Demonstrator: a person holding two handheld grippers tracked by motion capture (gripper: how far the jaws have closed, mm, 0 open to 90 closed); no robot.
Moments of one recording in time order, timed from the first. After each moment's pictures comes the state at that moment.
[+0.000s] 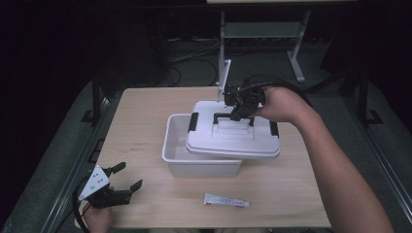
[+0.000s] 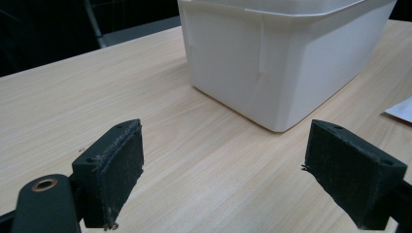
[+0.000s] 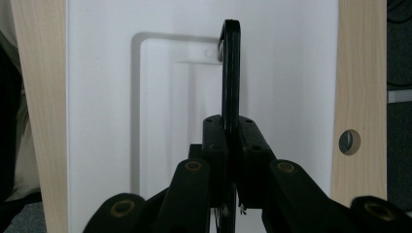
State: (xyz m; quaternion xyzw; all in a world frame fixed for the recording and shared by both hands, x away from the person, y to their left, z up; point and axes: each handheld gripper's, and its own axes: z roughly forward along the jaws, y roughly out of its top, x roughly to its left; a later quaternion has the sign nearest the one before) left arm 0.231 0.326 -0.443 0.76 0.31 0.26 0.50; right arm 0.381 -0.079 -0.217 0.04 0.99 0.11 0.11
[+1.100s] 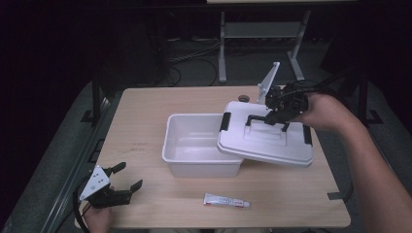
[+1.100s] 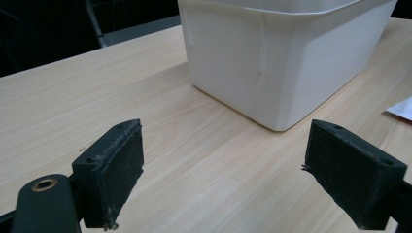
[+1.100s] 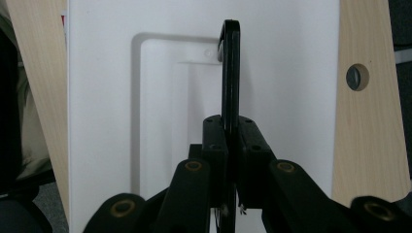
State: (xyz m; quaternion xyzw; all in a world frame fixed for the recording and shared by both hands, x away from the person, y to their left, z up) left arm 0.231 0.325 -0.442 0.76 0.31 0.26 0.50; right arm 0.367 -0.166 -0.223 0.10 0.98 0.12 0.10
